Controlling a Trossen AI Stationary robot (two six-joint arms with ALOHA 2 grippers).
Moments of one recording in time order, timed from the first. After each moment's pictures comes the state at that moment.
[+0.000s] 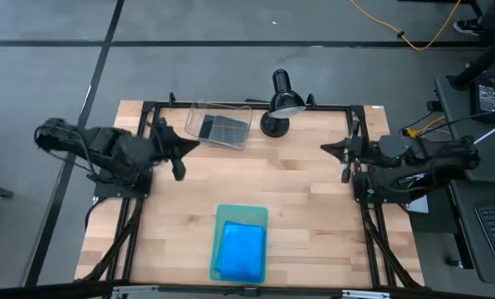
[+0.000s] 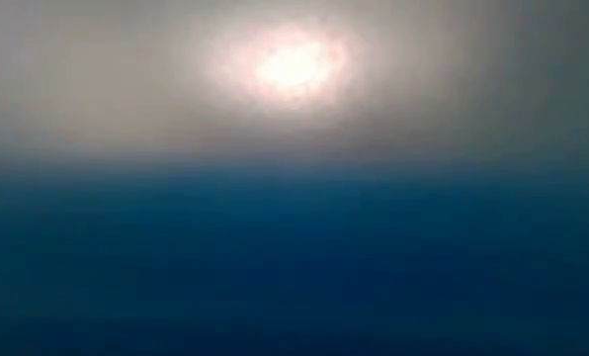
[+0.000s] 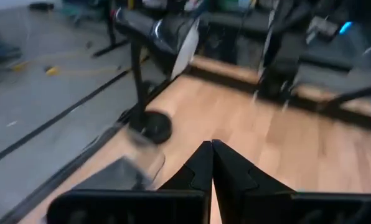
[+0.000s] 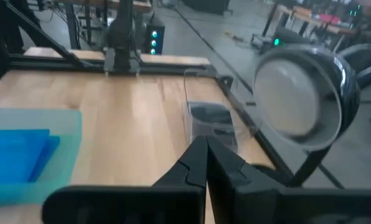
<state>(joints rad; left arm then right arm) -0.27 0.89 1.10 -0.64 -0.69 -0.37 0.18 0.55 0.73 -0.46 0.46 -0.04</state>
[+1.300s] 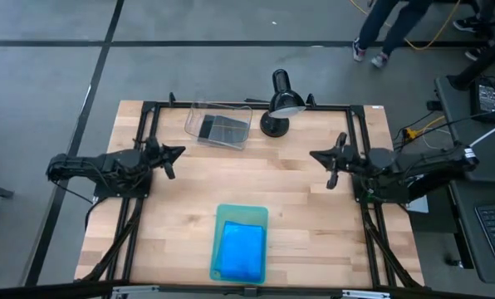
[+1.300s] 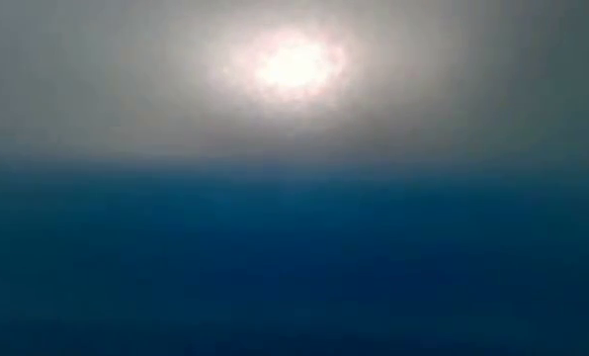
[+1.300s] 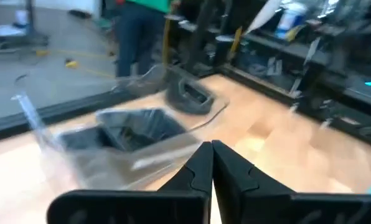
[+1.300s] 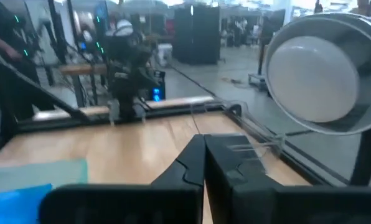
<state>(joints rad) -0.04 0.00 0.11 -0.28 -0.60 -0.40 0.17 0.47 0.29 0.19 0.46 0.02</state>
